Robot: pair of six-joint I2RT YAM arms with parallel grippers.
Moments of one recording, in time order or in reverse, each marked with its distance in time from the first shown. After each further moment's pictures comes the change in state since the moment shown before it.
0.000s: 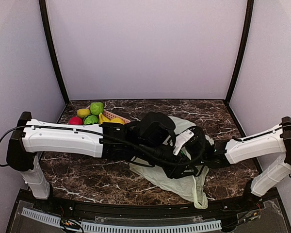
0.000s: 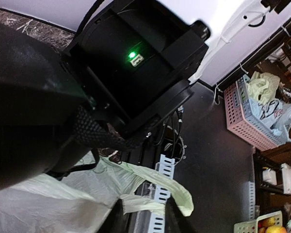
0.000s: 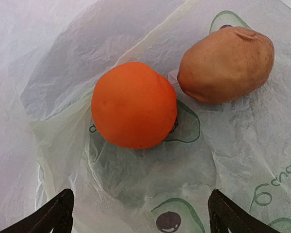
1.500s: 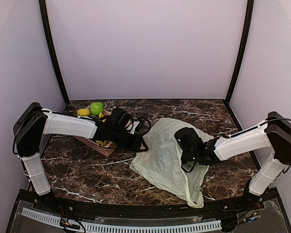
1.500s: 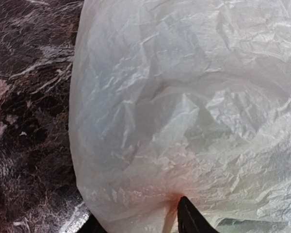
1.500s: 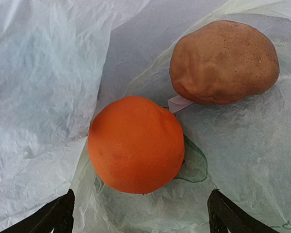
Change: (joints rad) left arm 0.526 0.020 -0.388 0.117 0.080 -0.103; right arm -0.039 0.161 0.074 0.135 -0.037 0.048
